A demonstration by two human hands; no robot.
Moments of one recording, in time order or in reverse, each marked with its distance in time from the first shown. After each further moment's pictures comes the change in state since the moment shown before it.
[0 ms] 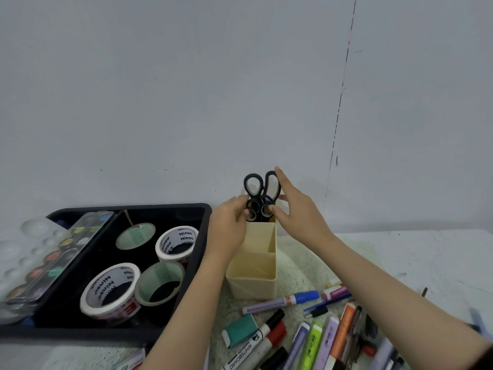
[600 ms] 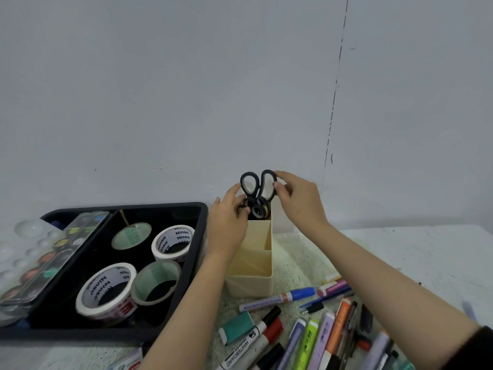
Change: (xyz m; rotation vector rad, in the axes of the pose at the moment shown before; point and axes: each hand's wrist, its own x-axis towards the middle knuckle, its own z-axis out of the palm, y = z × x) left_hand -0.002 0.010 0.007 -0.121 0.102 -0.075; right_hand 0.014 -0.005 -0.009 0.096 0.244 0.105
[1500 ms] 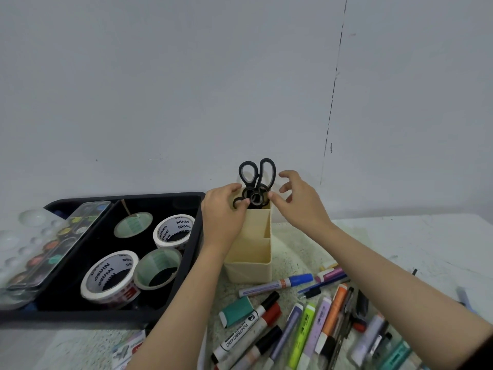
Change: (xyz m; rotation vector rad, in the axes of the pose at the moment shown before) left_hand -0.008 0.002 -0.008 0.112 0.105 0.047; right_hand -0.024 0.008 -0.004 -0.091 -0.180 0.083
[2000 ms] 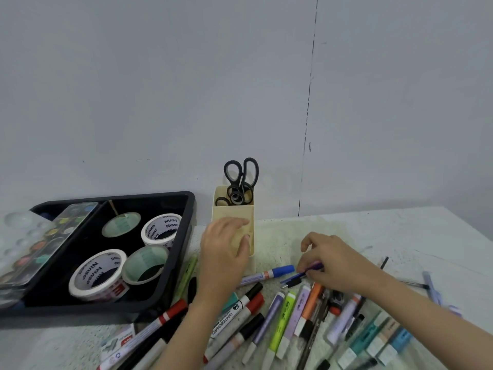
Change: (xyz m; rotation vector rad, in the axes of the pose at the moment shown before) left_hand -0.087 0.018 -0.010 0.035 -0.037 0.219; right_hand -0.101 0.058 -0.061 -0.435 -0.522 -0.209
